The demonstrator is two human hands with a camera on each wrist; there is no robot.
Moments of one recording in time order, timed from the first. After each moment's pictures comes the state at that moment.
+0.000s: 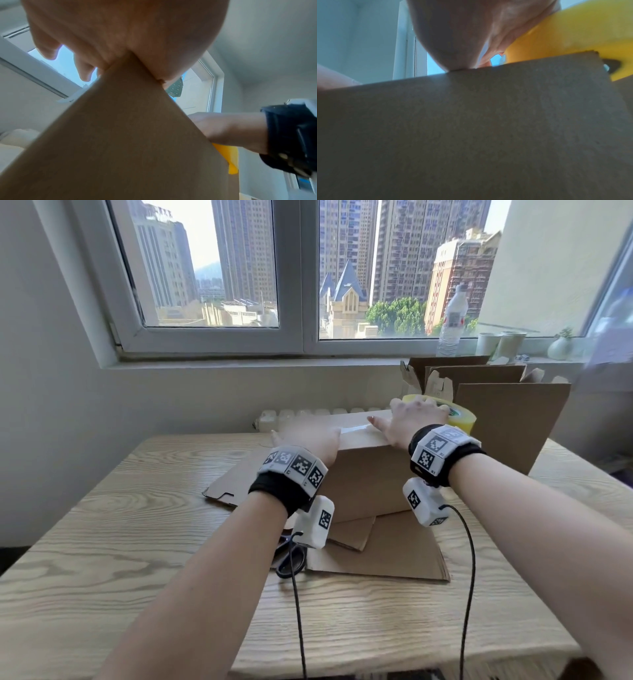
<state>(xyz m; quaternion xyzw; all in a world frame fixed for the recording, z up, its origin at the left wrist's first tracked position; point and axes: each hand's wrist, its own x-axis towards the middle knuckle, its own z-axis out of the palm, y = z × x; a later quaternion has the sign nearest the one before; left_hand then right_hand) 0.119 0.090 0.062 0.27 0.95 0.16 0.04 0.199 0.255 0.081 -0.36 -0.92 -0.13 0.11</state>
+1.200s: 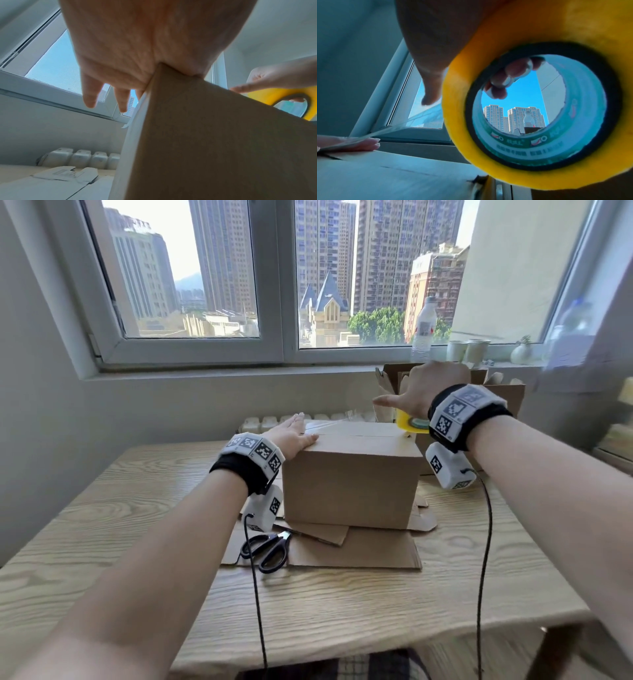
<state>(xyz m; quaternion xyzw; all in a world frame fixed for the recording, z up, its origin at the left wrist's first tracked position) 0.097 0.080 0.076 0.41 0.90 0.13 0.10 0.262 0.267 0.152 -0.35 -0.90 -0.22 0.14</state>
